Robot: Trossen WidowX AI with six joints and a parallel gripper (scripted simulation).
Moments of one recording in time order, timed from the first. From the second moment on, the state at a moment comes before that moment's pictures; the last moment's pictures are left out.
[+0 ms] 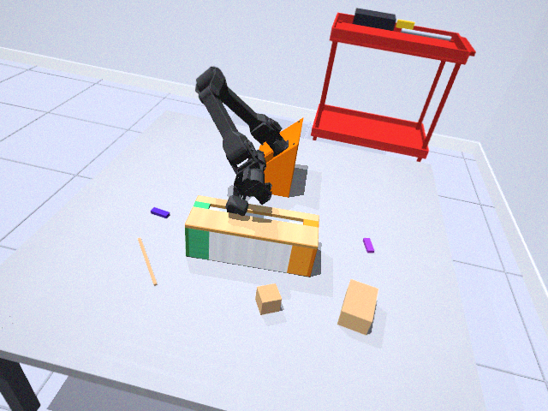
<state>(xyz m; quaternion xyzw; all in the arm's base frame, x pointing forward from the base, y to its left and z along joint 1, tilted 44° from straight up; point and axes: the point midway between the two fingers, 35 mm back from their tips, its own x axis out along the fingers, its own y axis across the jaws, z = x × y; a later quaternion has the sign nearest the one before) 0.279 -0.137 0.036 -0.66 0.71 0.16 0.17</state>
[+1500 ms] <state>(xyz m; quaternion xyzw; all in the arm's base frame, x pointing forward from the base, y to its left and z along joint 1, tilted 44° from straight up) 0.280 -0.136 0.091 -0.66 0.71 0.16 0.16</state>
